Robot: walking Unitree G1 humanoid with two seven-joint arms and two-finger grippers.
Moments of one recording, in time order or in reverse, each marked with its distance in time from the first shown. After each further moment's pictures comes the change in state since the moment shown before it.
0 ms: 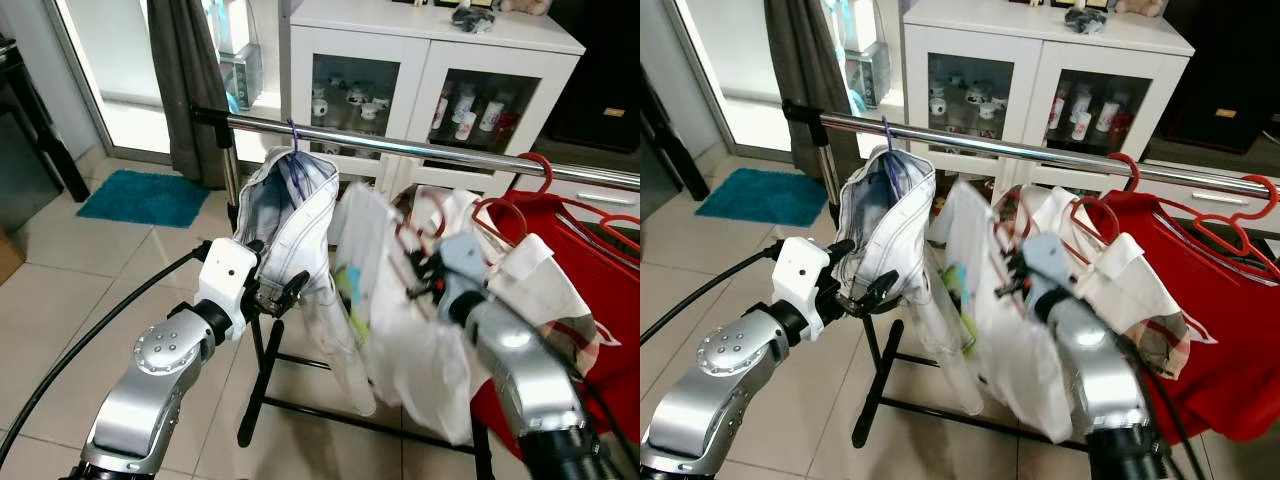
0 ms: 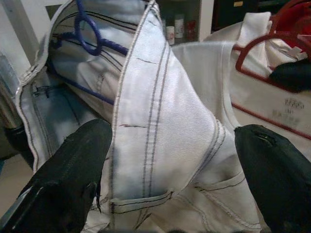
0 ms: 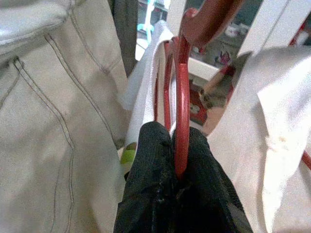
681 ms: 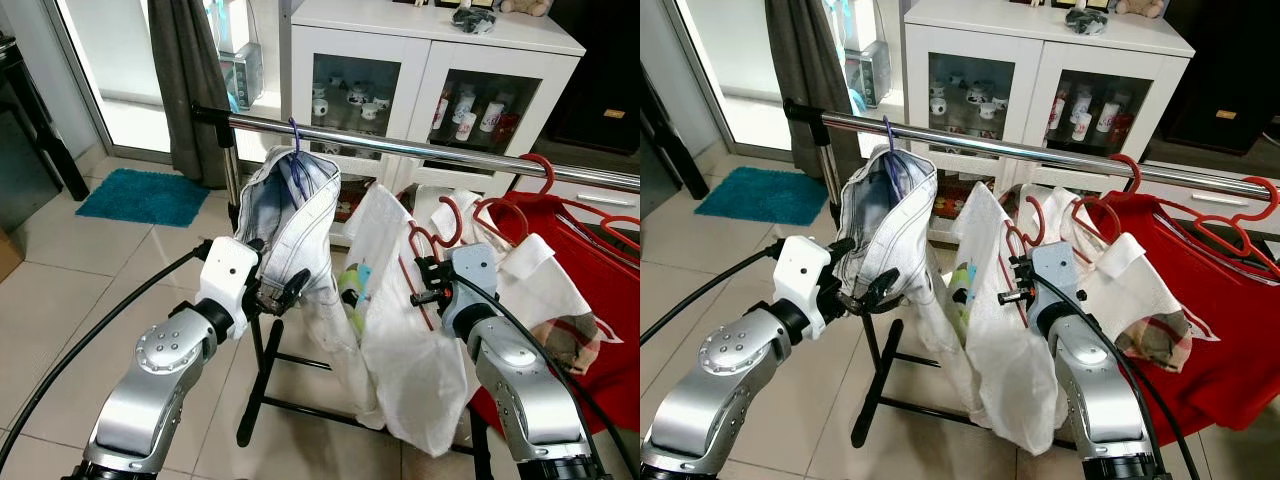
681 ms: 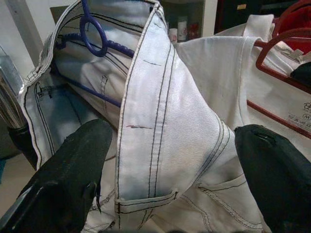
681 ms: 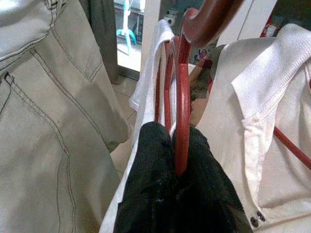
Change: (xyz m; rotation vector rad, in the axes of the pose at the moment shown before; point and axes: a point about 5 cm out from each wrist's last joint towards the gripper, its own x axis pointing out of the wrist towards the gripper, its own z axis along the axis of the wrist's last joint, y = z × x) left arm 0.001 0.001 0.001 -0.002 -0.006 0.014; right arm -0.016 0.004 0.001 0.070 -0.017 -0.102
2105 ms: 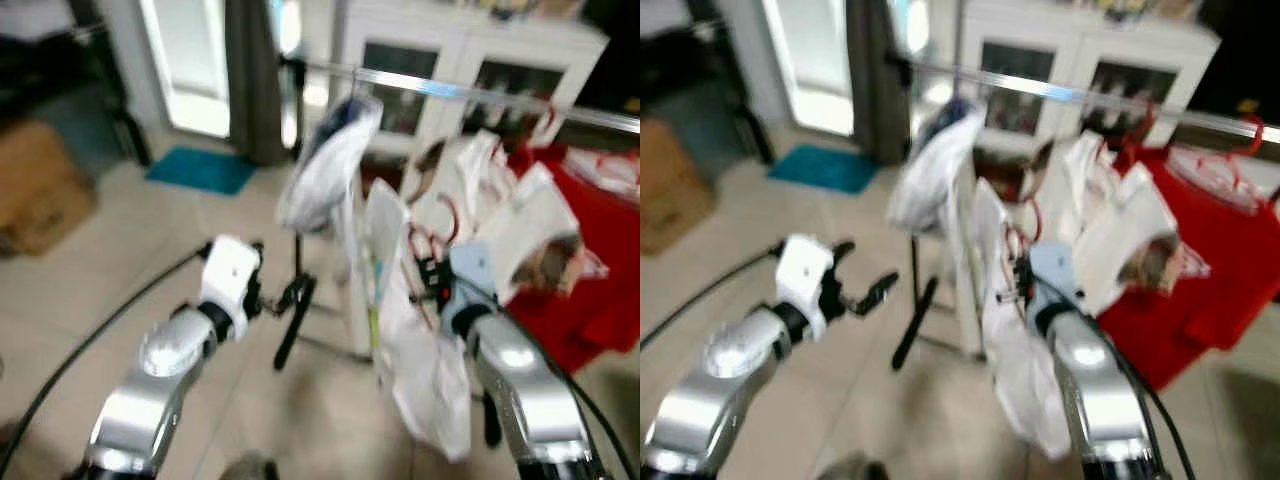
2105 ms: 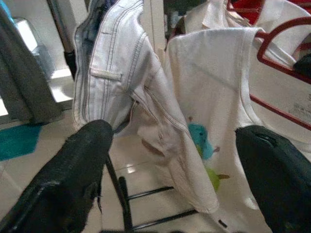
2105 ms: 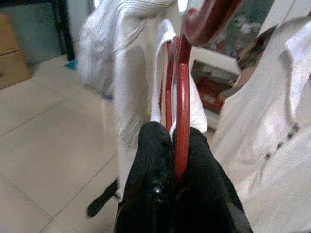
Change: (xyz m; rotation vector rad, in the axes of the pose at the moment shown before) left arm 0.000 -0.001 -0.007 0.003 0.031 -0.006; right arm -0.001 0.004 0.002 -0.007 0.014 0.011
